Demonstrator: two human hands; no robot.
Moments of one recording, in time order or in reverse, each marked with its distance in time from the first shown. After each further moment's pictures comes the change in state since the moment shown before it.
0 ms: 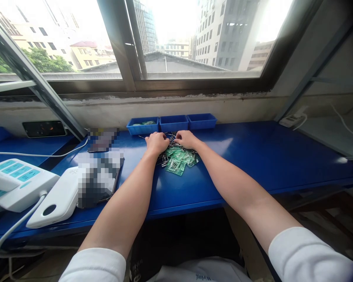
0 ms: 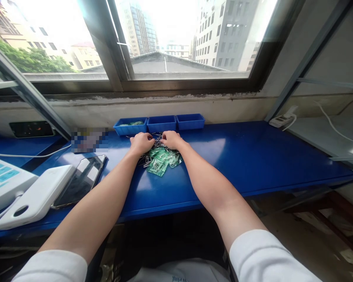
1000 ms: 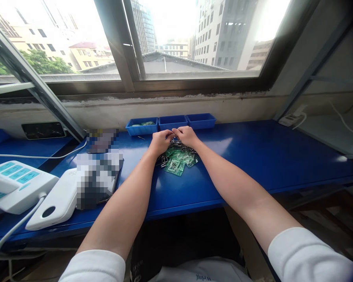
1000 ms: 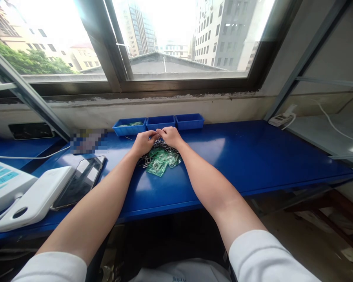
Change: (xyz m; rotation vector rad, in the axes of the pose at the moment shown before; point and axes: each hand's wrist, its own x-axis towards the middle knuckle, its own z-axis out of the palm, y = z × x) left_hand -0.004 0.008 -0.003 -0.392 0.045 0.276; right_hand 0.000 -0.006 -0.006 0.306 0.261 -0.052
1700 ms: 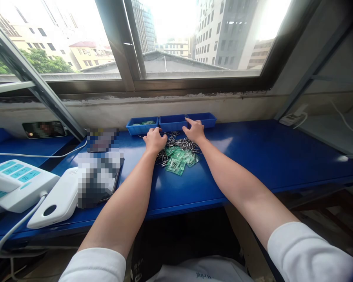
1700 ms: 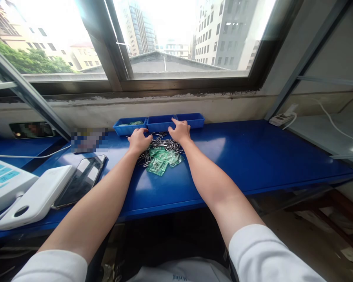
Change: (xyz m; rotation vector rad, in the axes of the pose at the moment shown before) left_hand 0.003 -0.010 -0.001 0.266 0.109 -0.356; right_hand 0.006 0.025 -0.015 -0.288 0.198 0.186
